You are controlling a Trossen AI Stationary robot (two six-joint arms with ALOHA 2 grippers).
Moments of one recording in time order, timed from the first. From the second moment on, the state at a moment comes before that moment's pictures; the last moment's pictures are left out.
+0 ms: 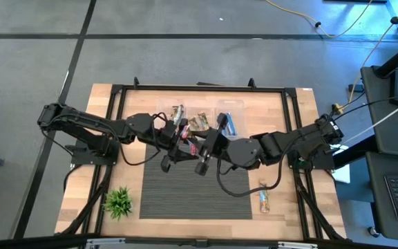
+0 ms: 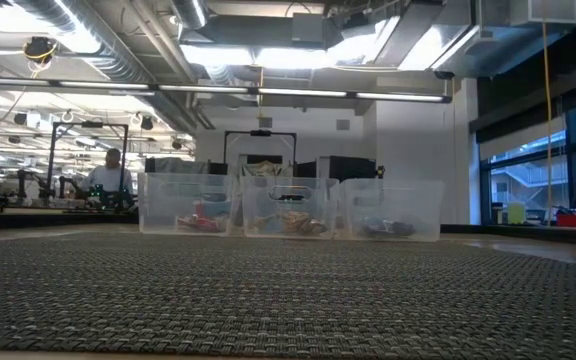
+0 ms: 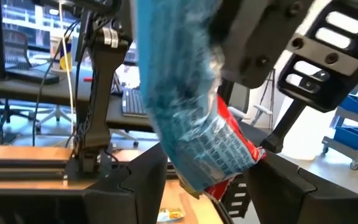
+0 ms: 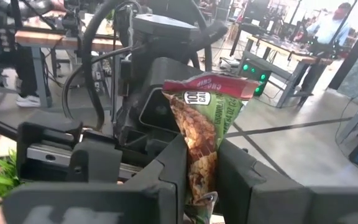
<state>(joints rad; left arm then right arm) -0.12 1.28 0.95 0.43 0.16 -0.22 0.39 1.75 1.86 -0.32 0.80 0.01</state>
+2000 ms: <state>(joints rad) 0.04 1.28 0.95 0.31 0.25 -0.20 0.39 1.74 1.87 -0.51 0.90 0.11</state>
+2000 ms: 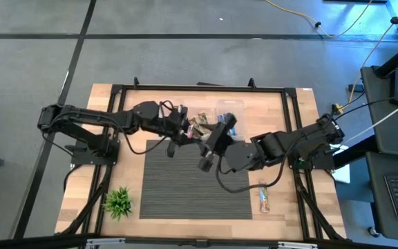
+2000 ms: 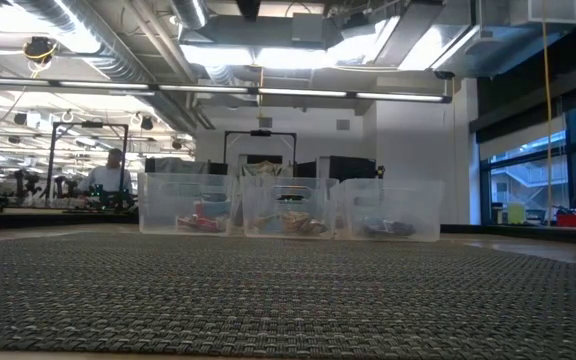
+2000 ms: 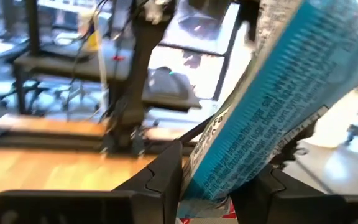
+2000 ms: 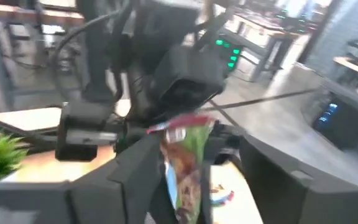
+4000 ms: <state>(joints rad) 0.36 1.61 0.95 -0.47 -0.21 -0.70 0.69 1.80 1.36 -1.34 -0.08 2.07</state>
